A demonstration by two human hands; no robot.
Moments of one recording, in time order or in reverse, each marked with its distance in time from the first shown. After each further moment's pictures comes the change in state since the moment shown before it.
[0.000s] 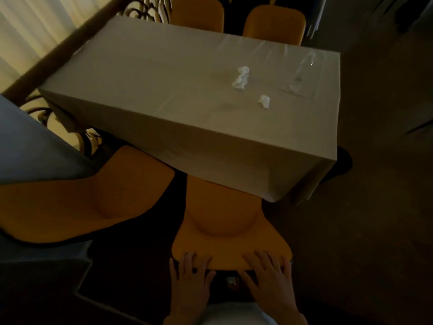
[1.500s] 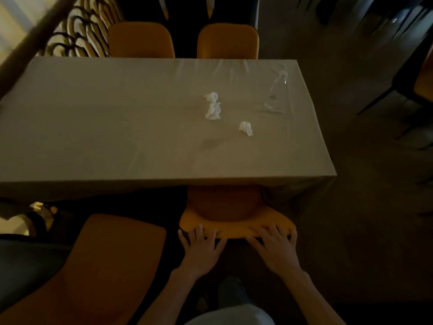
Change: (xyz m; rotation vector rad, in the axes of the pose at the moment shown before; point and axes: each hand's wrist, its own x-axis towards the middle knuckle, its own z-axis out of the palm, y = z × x) left_hand 0.307 -0.011 -0.172 0.007 -0.257 0.354; right_hand 0.230 -0.079 -0.118 0.123 0.062 0.255
